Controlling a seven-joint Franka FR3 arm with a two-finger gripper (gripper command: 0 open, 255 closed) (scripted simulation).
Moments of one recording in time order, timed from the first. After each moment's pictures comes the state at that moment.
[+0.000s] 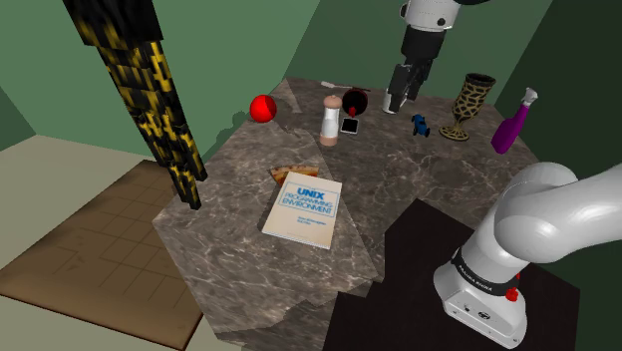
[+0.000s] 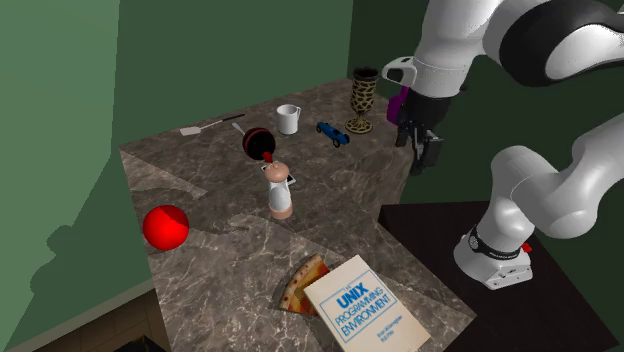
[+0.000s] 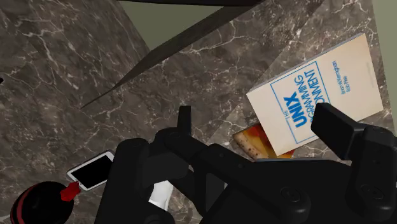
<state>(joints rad) 0.00 -0.75 -0.03 -2.37 -0.05 1.64 -0.07</state>
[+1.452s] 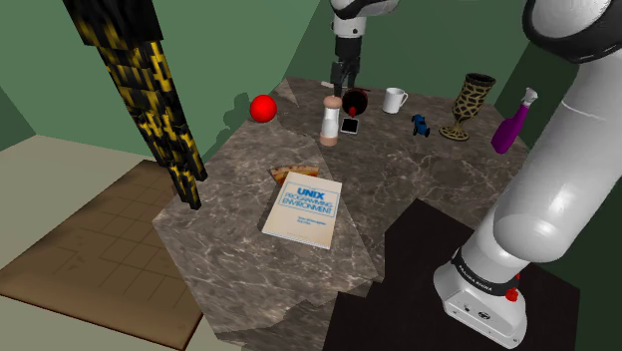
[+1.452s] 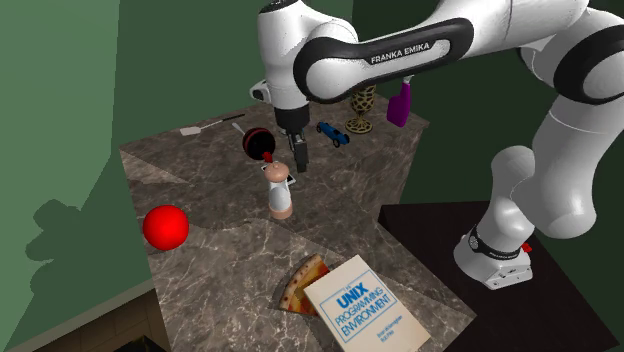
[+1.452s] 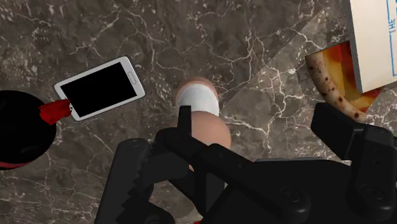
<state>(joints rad) -0.01 0.08 -0.18 -1.74 -0.01 1.77 -0.38</state>
